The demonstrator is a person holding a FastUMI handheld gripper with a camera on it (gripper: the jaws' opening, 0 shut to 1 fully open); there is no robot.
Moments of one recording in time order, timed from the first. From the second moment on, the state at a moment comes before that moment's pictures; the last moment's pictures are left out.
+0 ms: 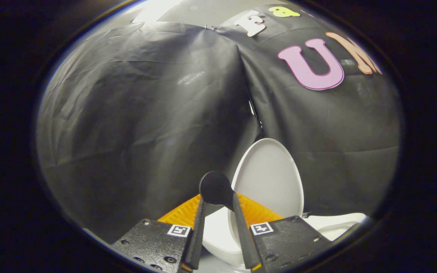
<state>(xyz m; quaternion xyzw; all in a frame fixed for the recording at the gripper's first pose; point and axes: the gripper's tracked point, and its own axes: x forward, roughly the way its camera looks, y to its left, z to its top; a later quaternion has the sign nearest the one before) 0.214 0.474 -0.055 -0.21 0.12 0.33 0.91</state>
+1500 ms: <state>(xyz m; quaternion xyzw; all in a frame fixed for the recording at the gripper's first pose) 0.119 0.136 0.120 -0.14 -0.03 0.12 0.98</state>
